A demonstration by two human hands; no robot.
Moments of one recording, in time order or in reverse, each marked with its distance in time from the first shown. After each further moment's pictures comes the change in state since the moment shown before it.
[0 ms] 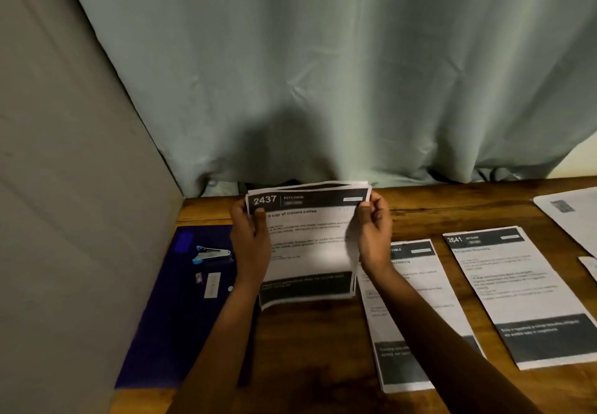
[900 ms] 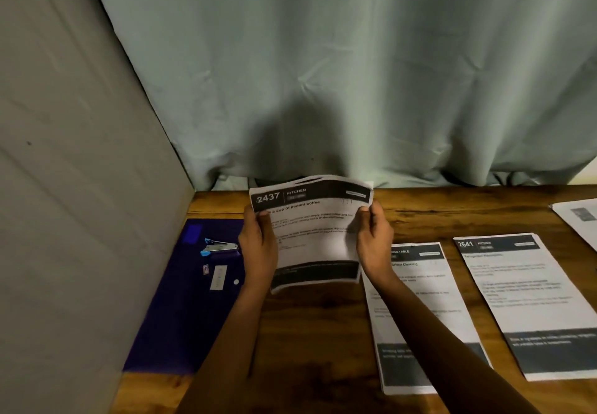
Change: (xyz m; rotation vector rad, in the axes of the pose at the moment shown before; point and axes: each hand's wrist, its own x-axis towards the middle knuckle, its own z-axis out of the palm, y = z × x) left_hand -0.012 -0.012 0.001 0.183 0.051 -0.058; right_hand -0.006 0.008 -0.003 -0.392 -0.087 -0.061
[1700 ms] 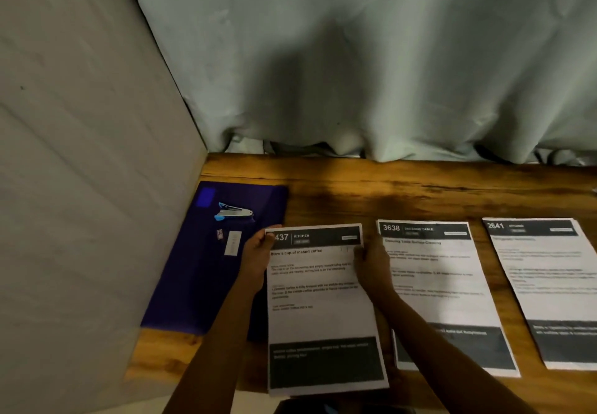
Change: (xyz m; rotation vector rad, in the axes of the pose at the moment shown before) left_hand -0.028 -0.114 -0.024 -0.332 -0.308 -0.684; right_hand -0.064 0.098 0.027 -0.460 -0.287 0.397
